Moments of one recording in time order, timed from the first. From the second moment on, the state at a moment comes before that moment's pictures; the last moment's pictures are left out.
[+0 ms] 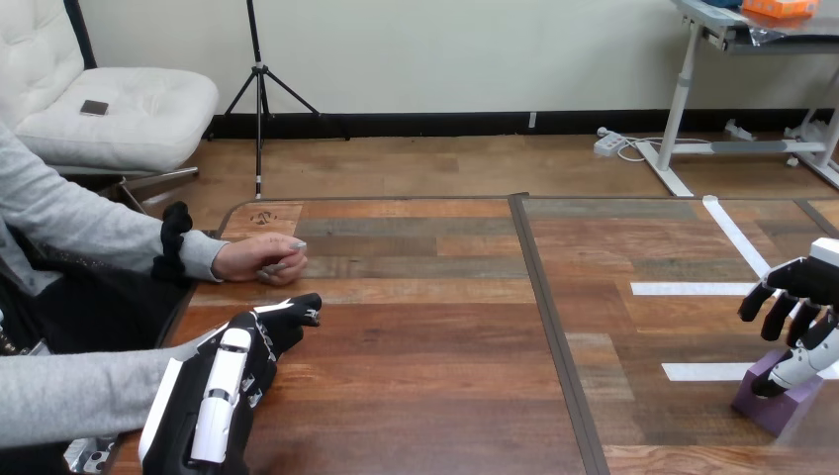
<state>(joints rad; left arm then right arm) 0.37 0.11 0.01 -0.03 -0.28 -0.39 -0.27 -0.43 -0.93 0.11 0.75 -0.46 -0.29 0.47</state>
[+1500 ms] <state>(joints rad) 0.37 0.11 0.01 -0.03 -0.28 -0.38 -0.27 -0.43 -0.94 0.16 0.76 -0.52 -0.24 0.47</state>
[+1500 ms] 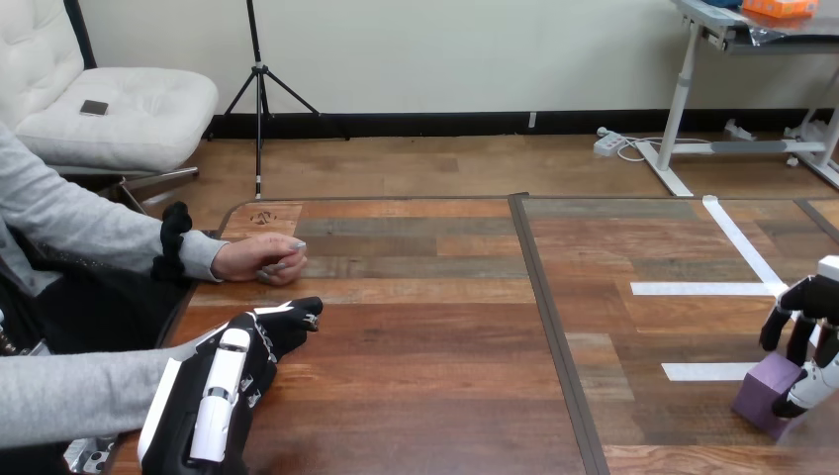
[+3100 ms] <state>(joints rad) 0.36 0.11 0.02 -0.03 -0.30 -0.41 -0.31 -0.43 -0.93 0.20 0.90 -0.55 -0.45 0.22</state>
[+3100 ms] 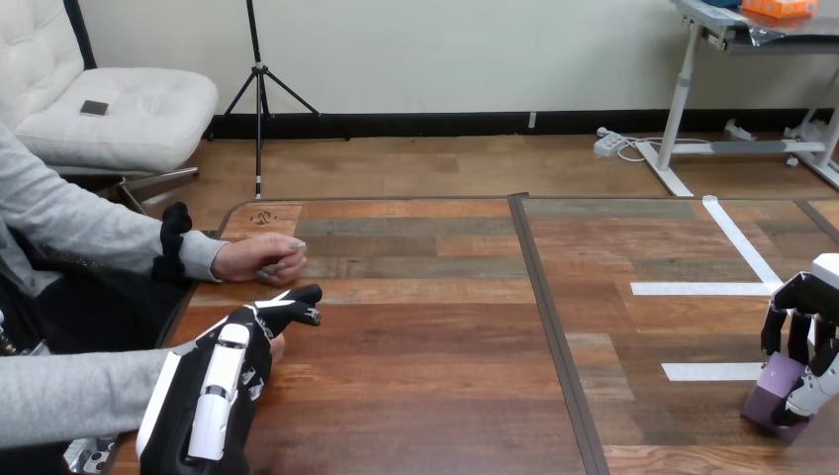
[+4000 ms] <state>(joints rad) 0.35 0.11 0.02 -0.03 -0.31 -0.42 -0.32 -0.43 -0.92 0.20 0.90 -0.52 -0.48 0.22</state>
